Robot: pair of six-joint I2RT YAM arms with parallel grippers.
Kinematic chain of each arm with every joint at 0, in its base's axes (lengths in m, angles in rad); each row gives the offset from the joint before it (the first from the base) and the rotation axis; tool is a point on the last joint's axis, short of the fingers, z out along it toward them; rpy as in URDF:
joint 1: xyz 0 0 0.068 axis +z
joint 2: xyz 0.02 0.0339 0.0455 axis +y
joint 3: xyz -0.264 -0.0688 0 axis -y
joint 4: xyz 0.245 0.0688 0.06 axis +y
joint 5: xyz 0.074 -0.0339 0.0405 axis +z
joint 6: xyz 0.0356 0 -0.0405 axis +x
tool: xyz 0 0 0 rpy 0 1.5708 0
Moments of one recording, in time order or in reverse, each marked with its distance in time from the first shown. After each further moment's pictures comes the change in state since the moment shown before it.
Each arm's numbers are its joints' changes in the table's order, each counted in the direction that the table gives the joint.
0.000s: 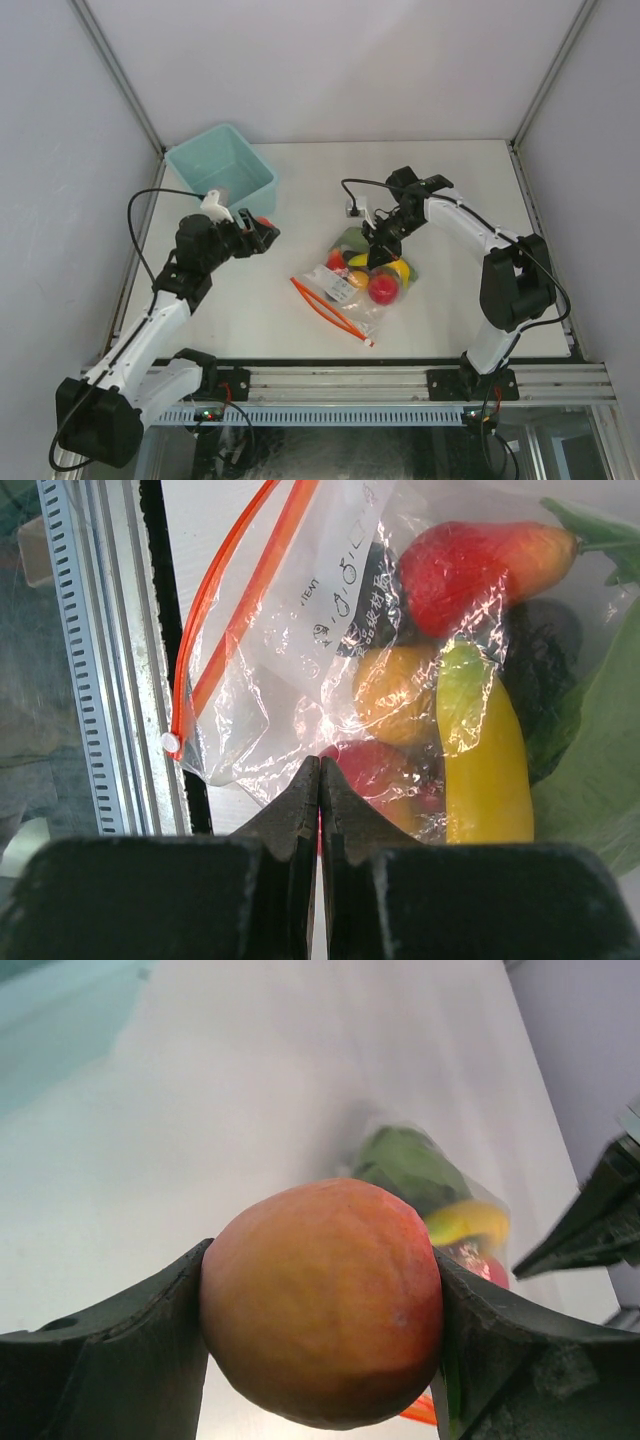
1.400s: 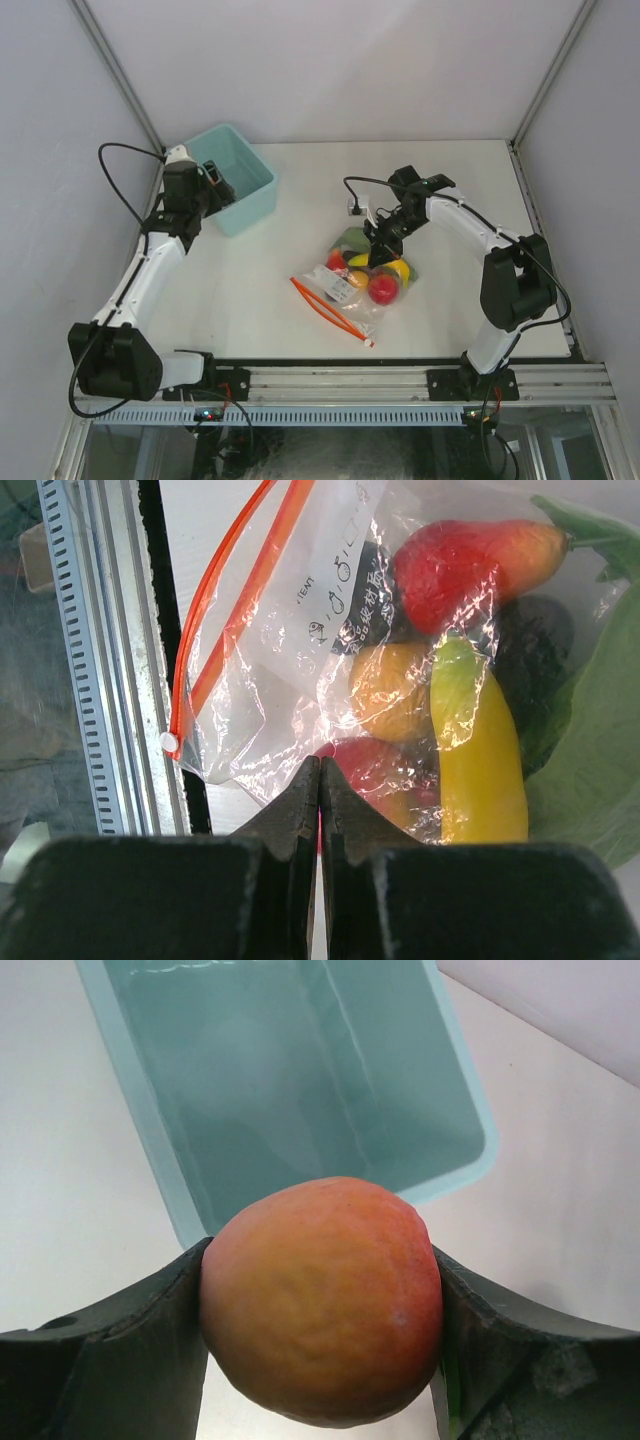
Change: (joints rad) left arm 0.200 0.332 0.424 0.266 0.391 0.043; right arm -0.014 -0.001 0.000 0.000 0.007 -0.003
